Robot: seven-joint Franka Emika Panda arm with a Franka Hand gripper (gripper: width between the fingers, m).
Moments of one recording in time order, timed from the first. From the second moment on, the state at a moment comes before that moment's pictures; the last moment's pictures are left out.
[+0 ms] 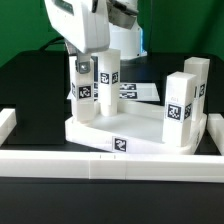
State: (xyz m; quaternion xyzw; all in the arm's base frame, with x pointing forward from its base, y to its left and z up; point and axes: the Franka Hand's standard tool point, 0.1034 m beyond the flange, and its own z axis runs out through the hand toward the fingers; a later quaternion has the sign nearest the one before) arm 0.558 -0.090 0.122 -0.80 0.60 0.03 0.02
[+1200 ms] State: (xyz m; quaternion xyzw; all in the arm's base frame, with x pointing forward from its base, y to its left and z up) arm 0.568 -0.086 0.122 -0.83 0.56 0.02 0.01
